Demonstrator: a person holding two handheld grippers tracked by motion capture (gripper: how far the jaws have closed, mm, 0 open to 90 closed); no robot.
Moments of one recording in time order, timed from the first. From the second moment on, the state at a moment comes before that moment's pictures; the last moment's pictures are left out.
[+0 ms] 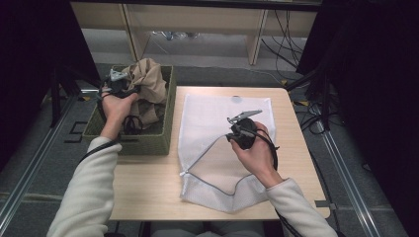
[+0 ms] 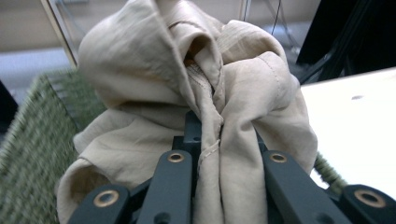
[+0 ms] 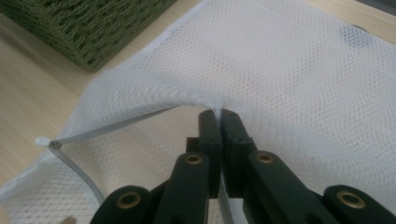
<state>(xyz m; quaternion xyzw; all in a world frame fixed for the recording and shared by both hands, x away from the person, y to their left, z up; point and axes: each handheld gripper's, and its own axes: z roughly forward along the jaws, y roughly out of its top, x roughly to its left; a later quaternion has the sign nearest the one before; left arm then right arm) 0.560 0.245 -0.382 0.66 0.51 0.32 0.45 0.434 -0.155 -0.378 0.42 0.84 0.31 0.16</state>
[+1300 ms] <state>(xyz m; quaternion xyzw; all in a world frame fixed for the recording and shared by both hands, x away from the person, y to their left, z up) 0.465 0.251 -0.295 0.58 0.38 0.42 0.58 0.434 -0.155 -0.377 0.42 0.84 0.32 0.16</state>
